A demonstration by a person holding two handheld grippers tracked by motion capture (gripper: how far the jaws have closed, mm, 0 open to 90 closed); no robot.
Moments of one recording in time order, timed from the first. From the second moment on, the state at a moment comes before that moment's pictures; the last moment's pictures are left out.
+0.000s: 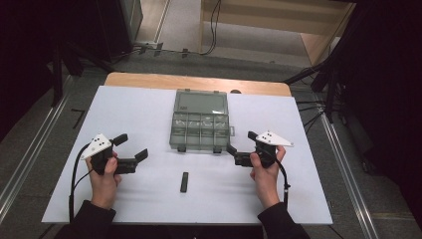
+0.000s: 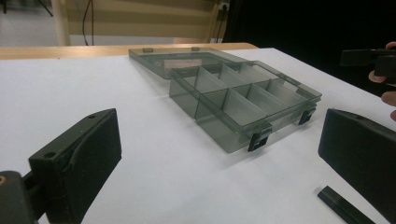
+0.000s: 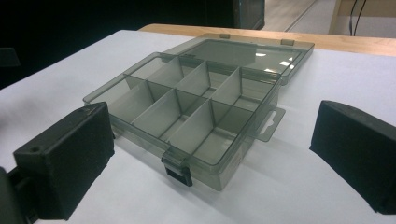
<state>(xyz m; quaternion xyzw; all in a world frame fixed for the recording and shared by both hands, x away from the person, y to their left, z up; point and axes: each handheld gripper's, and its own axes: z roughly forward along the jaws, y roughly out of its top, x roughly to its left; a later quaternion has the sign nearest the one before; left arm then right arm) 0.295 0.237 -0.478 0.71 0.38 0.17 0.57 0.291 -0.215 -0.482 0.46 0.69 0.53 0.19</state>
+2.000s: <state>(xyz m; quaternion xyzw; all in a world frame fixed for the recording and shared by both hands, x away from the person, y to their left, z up) 0.246 0.291 -0.488 0.70 0.39 0.19 0.57 0.270 -0.098 -0.517 0.34 0.84 0.42 0.06</state>
